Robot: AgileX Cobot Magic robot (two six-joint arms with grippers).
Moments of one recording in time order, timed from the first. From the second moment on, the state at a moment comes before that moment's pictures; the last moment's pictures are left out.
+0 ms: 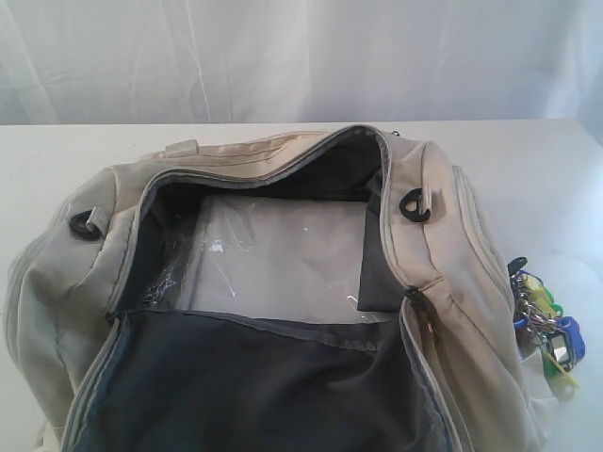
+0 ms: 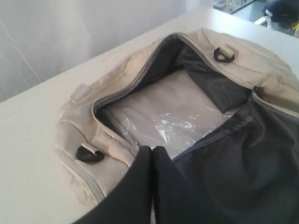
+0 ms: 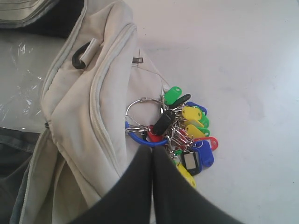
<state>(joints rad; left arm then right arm) -0.35 0.49 -0.86 -0.22 0.86 0.31 0.30 0.54 -0.69 -0.25 0.89 0.36</state>
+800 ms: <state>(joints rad) -0.35 0.49 -0.83 -0.23 0.93 0.30 0.30 0.54 -0.69 -0.25 0.89 0.36</state>
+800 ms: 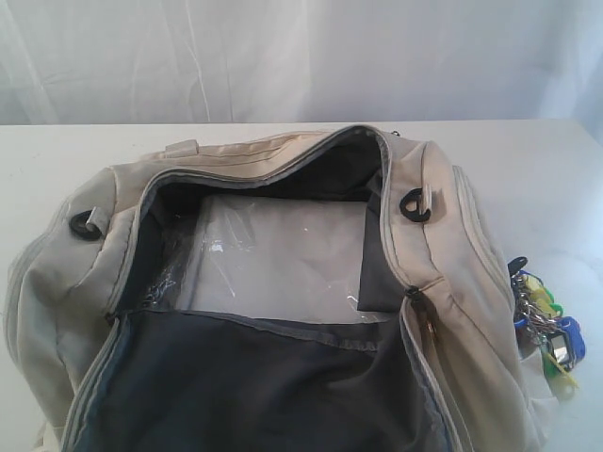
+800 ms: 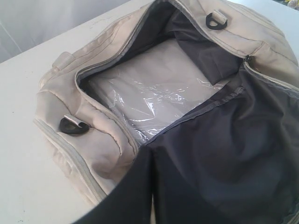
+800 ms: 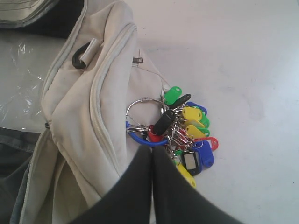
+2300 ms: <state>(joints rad) 0.02 0.01 -0.20 -0.24 0.67 0.31 0.30 0.54 -0.69 -0.25 0.89 0.36</state>
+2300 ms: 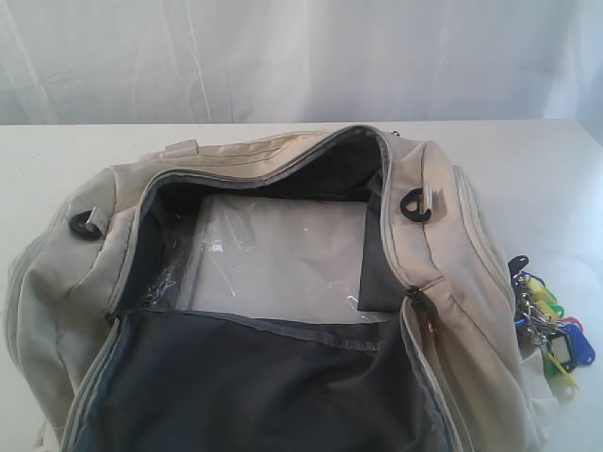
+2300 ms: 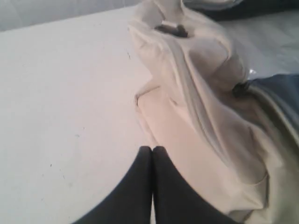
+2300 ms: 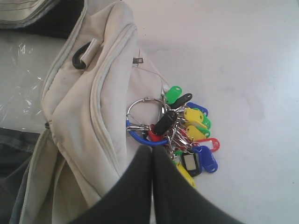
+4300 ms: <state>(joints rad) 0.08 0.00 0.02 -0.11 0.42 0.02 0.30 0.54 -0.69 -0.26 0.89 0.37</state>
